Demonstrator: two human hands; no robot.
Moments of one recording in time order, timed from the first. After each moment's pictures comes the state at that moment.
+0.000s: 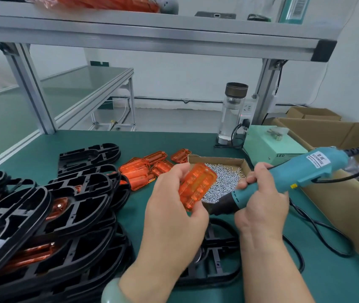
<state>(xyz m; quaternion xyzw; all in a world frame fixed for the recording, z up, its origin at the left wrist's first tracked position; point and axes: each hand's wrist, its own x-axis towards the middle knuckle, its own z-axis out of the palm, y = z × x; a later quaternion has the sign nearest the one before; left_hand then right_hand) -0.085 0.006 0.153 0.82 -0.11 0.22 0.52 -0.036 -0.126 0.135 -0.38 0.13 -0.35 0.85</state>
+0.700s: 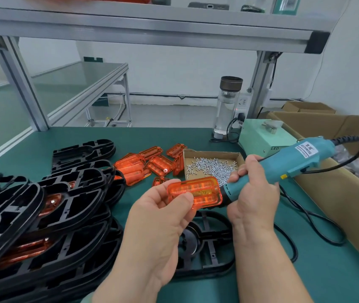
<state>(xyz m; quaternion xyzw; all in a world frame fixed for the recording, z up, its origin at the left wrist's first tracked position) -0.100 0.010 0.159 0.46 0.06 -0.03 0.88 -0.037 -0.123 0.136 -0.39 0.13 -0.34 0.85</state>
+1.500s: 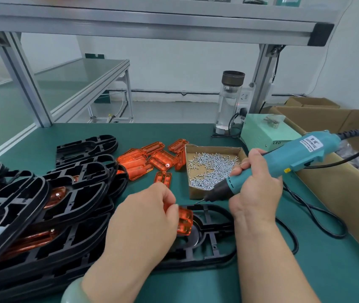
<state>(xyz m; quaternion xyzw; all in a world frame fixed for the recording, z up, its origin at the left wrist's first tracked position) -0.098 0.040 0.145 0.94 -0.05 0.15 0.29 -0.038 -0.124 0.135 -0.38 0.13 -0.35 0.85</state>
